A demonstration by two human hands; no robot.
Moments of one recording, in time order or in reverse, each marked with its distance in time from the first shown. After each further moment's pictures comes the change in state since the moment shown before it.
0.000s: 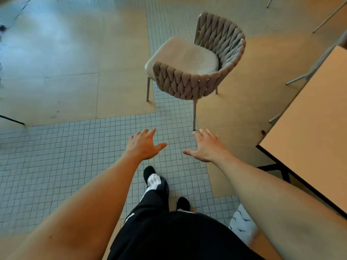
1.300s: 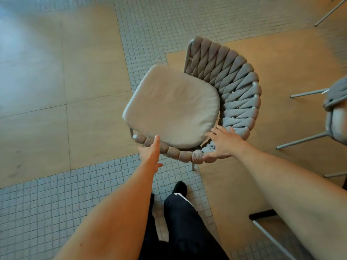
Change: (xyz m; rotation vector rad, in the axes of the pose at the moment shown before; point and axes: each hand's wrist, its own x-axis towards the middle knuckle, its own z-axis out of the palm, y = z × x) left_hand 0.466 0.048 -0.106 -1.428 -0.053 -0.848; right_hand 0.422 0.139 -0.214 -0.247 -0.192 0.011
